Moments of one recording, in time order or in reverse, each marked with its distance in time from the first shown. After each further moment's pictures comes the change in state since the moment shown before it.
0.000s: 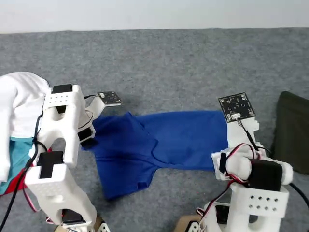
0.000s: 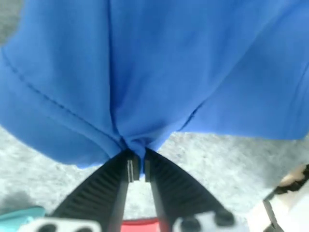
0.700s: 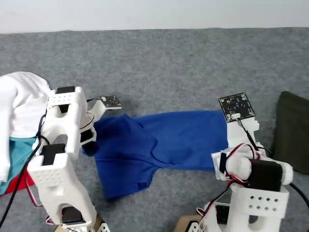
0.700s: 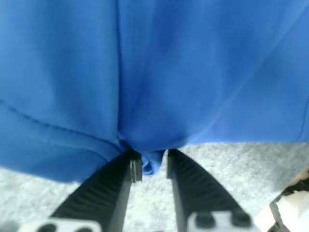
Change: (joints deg) left arm -0.1 7.6 -3.4 -0.2 -1.7; right arm 0.0 -0.1 0.0 0.0 0.0
